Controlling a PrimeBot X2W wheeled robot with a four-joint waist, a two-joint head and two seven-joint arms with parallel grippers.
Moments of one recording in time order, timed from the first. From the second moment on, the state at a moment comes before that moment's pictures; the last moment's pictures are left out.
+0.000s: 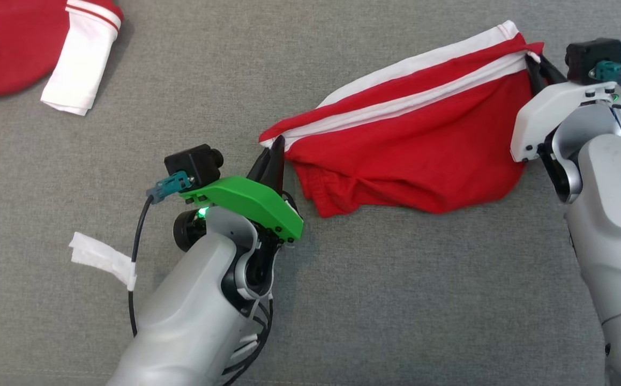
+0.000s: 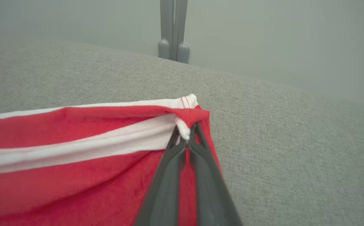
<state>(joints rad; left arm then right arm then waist) -0.62 0.05 -0.63 0.46 -1.03 0.17 -0.12 -0.79 -0.21 0.04 0.67 0.04 0.13 0.07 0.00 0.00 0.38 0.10</state>
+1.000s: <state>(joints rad) -0.55 0.16 -0.75 0.38 -0.92 0.25 -0.26 -1.02 -0.29 0.19 1.12 0.14 0.13 -0.11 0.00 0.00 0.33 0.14</state>
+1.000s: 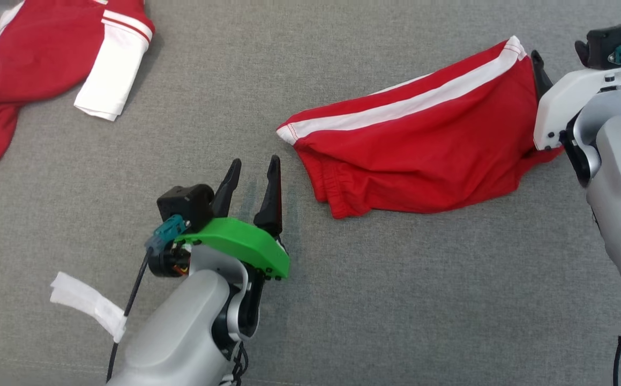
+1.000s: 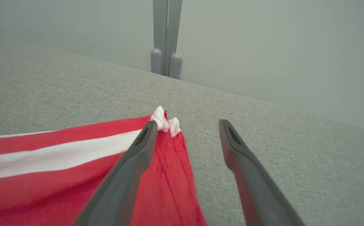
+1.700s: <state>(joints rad) -0.27 0.27 -0.60 0.13 -0.83 0.33 -0.26 -0.90 -0.36 0.30 1.18 0.37 0.13 0.10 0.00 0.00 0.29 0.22</state>
